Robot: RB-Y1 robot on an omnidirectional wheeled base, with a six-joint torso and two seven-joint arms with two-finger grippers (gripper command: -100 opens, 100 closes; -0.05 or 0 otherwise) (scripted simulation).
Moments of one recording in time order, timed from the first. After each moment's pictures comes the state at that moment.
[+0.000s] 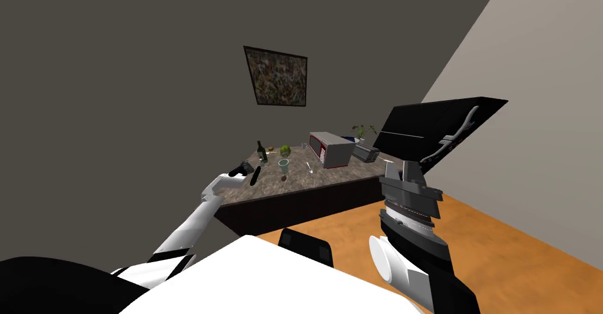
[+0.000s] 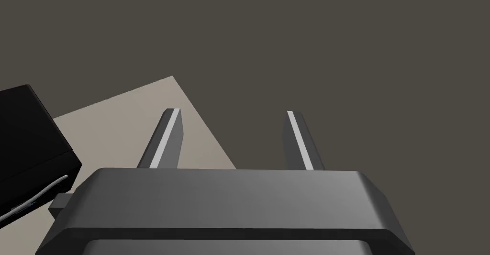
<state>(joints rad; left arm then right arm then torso) 0.06 0.57 0.36 -1.64 0.09 0.62 0.95 0.48 0.04 -0.02 -2.37 -0.03 -0.55 0.15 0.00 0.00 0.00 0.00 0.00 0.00</state>
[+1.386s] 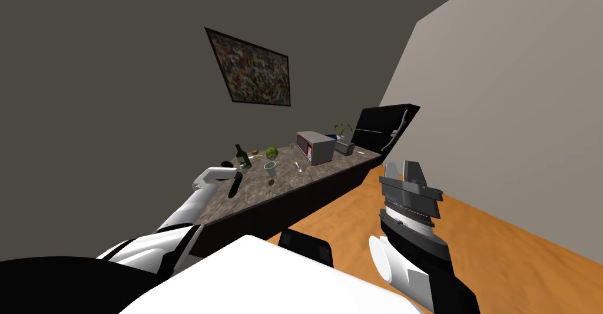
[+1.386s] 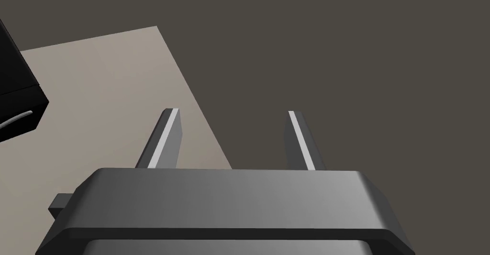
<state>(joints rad) -0.09 0.70 0.48 -1.35 0.14 1.02 1.28 0.48 0.04 -0.02 -2.37 -0.03 -0.55 0.15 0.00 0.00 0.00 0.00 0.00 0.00</state>
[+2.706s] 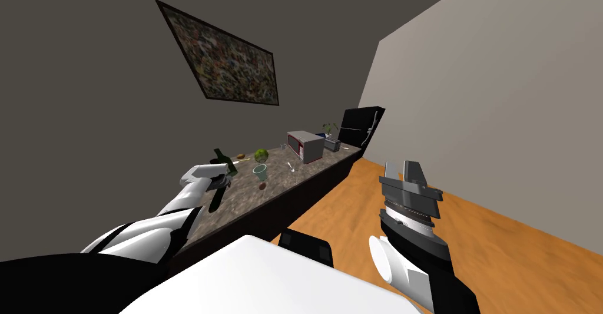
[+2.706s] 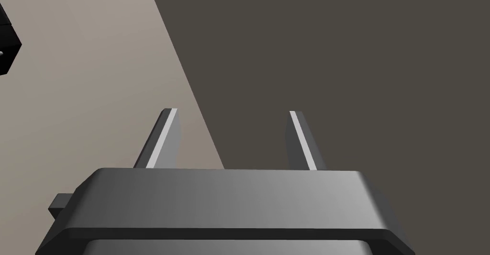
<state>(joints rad) -0.21 0.81 0.59 -1.06 0.18 1.39 1.58 0.48 0.04 -0.02 -2.37 -0.03 -0.55 0.15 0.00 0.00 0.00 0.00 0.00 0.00</state>
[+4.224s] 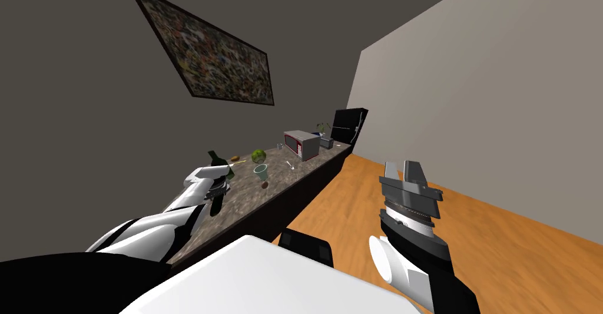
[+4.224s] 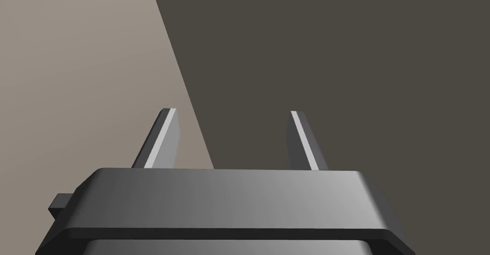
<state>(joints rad) -0.24 0.81 0.57 -0.95 0.21 1.53 1.81 0.48 0.04 -0.02 -2.37 -0.03 -0.55 0.15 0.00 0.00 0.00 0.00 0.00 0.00</state>
